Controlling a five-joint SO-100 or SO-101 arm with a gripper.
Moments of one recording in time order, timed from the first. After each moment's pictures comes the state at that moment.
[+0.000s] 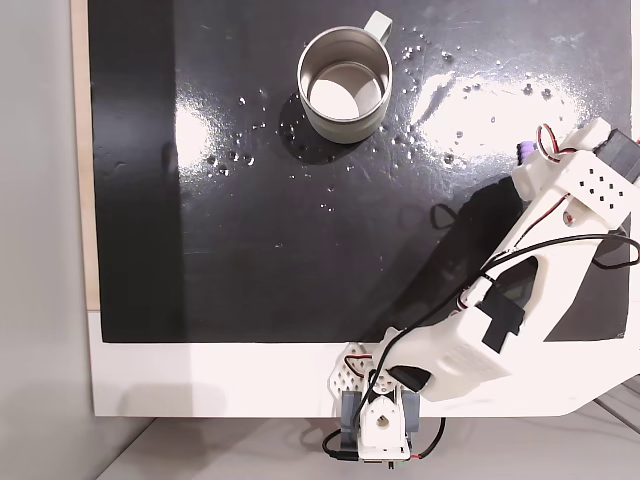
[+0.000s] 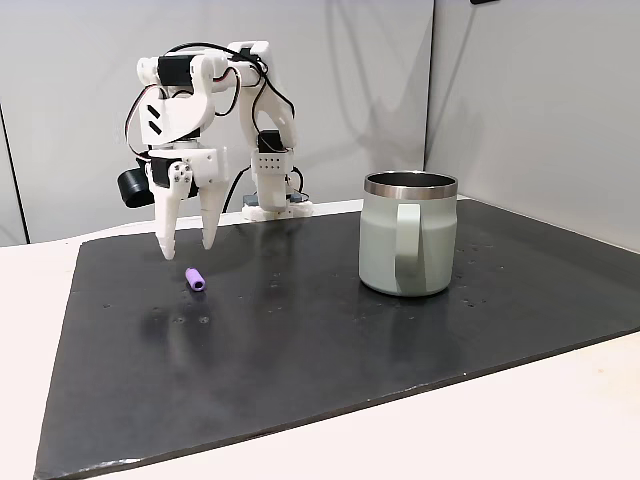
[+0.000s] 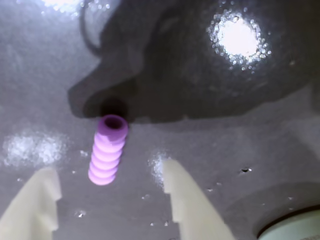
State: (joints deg) arm 36.7 62.8 58.8 85.8 29.9
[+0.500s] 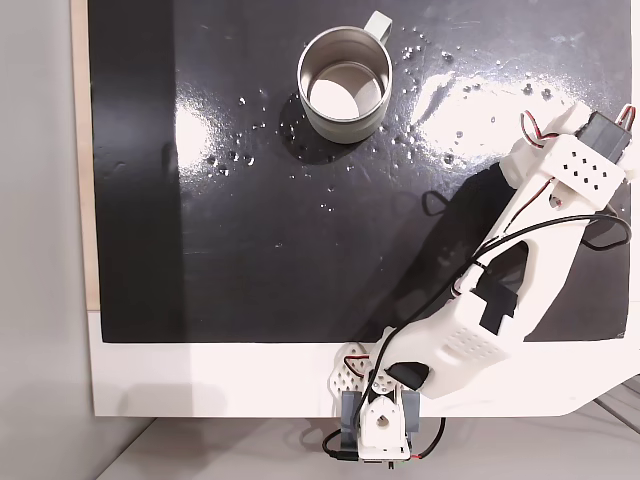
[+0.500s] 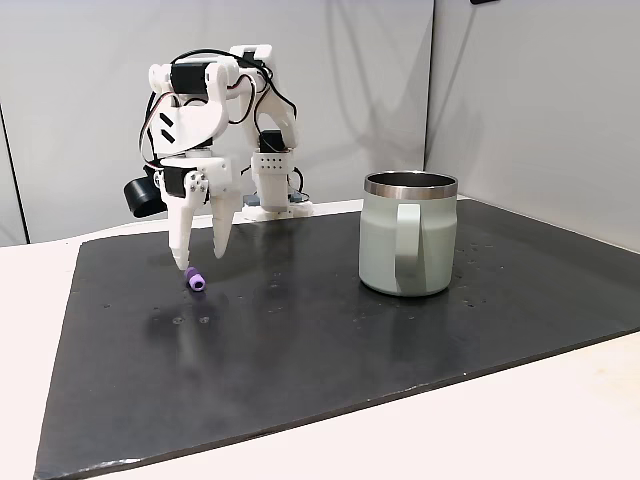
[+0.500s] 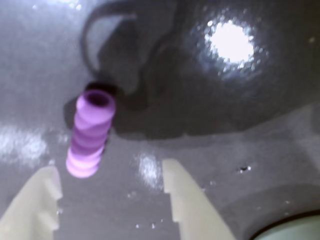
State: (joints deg) arm 33.6 58.5 54.8 85.8 29.4
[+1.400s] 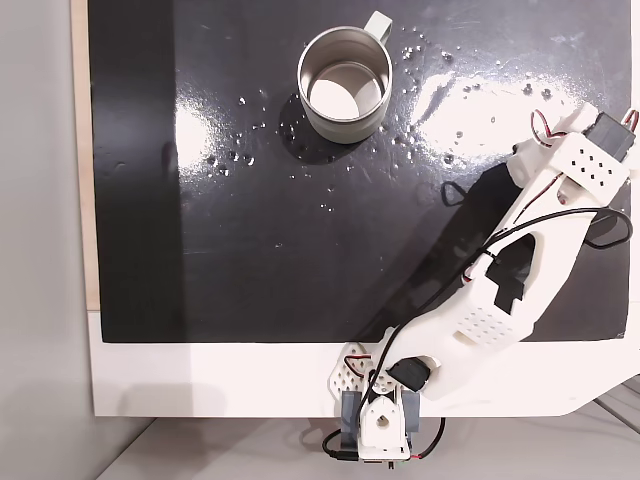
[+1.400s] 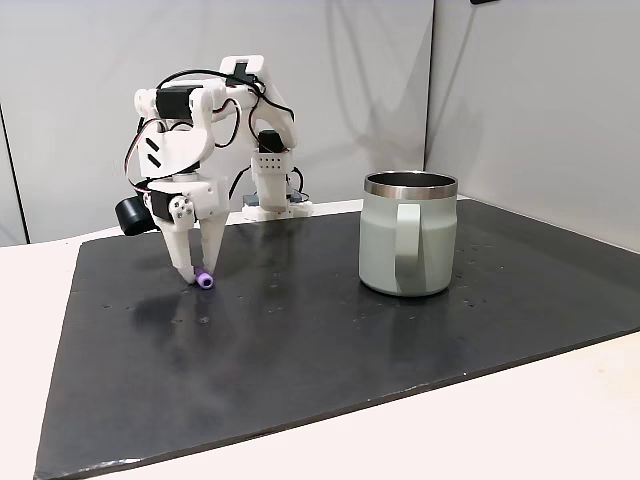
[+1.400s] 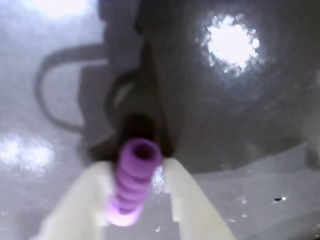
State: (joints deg) arm 35.9 49.7 47.7 85.7 29.7
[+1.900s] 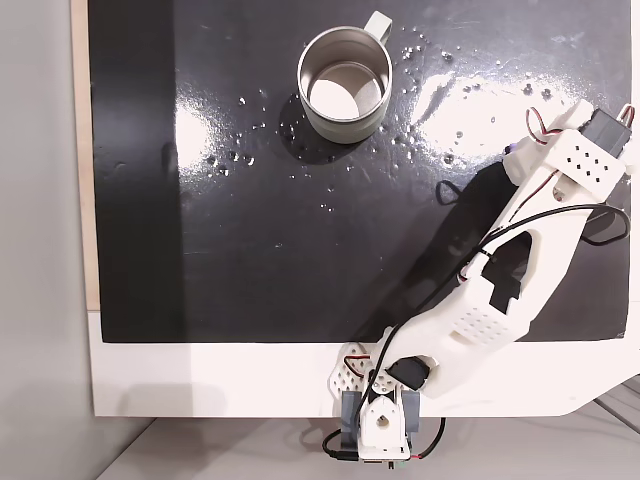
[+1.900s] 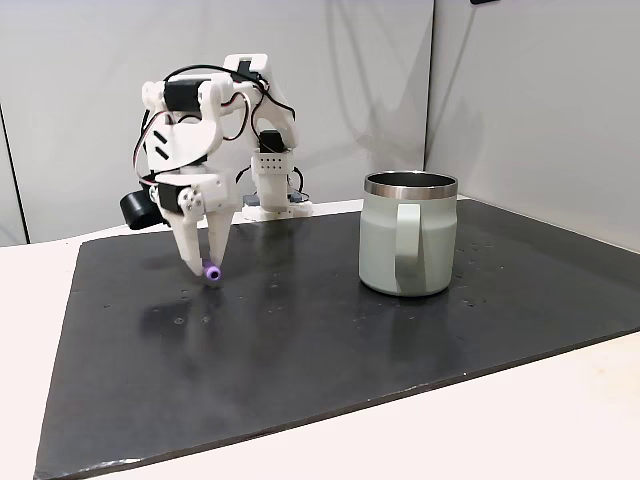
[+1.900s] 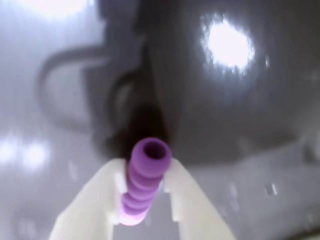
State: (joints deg) arm 33.0 53.6 47.8 86.7 29.9
